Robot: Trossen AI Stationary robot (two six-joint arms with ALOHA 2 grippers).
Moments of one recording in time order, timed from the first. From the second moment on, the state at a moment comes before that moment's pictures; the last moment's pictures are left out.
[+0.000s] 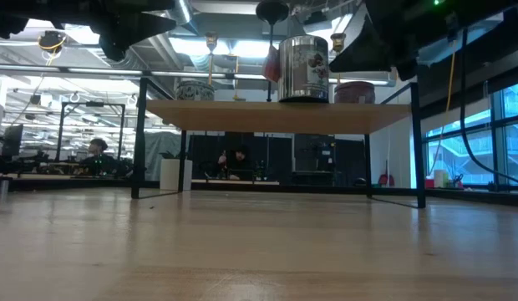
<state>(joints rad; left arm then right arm) -0.40 0.89 0.29 0.70 -0.72 -0.07 0.42 1.33 0.66 0.21 0.94 0.40</state>
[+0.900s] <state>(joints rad) -0.38 0.91 0.29 0.74 -0.70 -0.07 0.34 1.33 0.66 0.19 0.86 0.40</state>
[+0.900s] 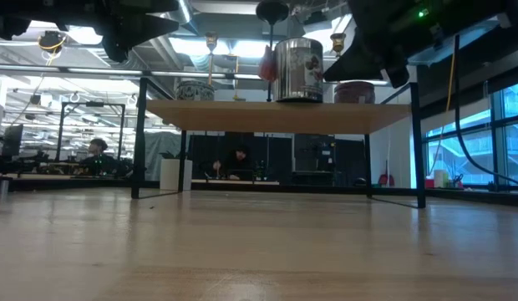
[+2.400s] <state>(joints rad) -0.19 1.18 0.36 0.81 -0.51 -0.14 0.30 1.45 0.75 0.33 0.76 0.31</state>
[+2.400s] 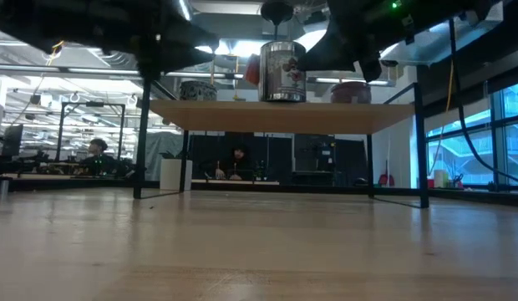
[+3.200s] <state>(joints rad) -0.34 1.19 0.43 0.75 -0.89 0.04 0.33 1.45 0.75 0.30 0.79 0.31</state>
